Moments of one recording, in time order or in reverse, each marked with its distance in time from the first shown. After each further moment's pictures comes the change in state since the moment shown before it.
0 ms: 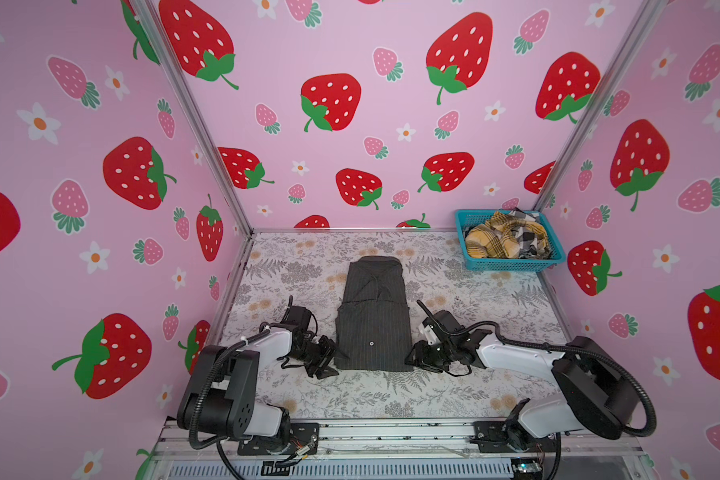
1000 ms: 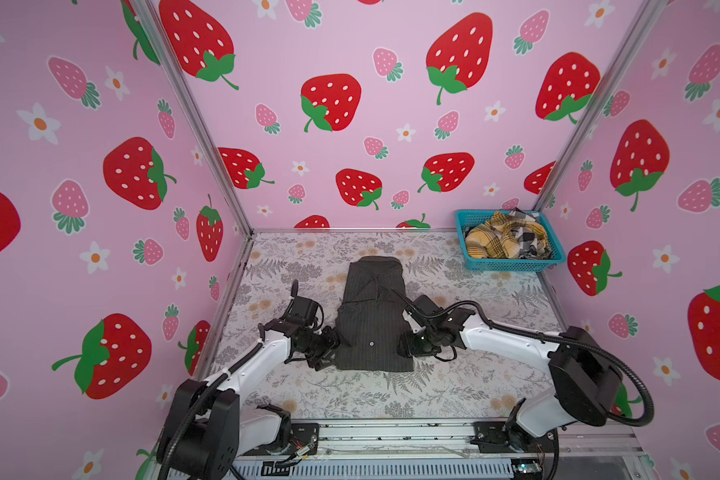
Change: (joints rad) left arm -0.078 -0.250 0.129 -0.135 -0.220 0.000; right arm 0.095 0.050 0.351 -0.393 0.222 -0.234
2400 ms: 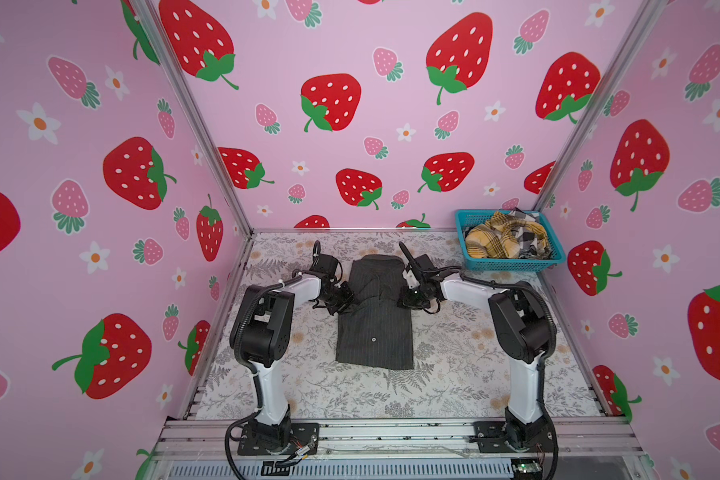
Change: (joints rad) left arm -0.020 0.720 0.542 0.202 -0.049 0.027; right arm -0.288 0.517 0.429 0.134 -0.084 -0.159
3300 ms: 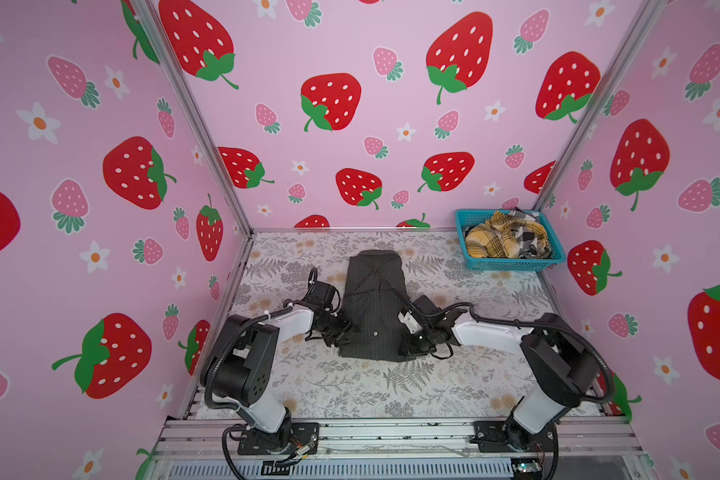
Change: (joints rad) left arm -0.065 -0.320 -0.417 0.053 0.052 -0.112; right arm 0.247 -0.401 -0.510 0.032 -0.065 0.105
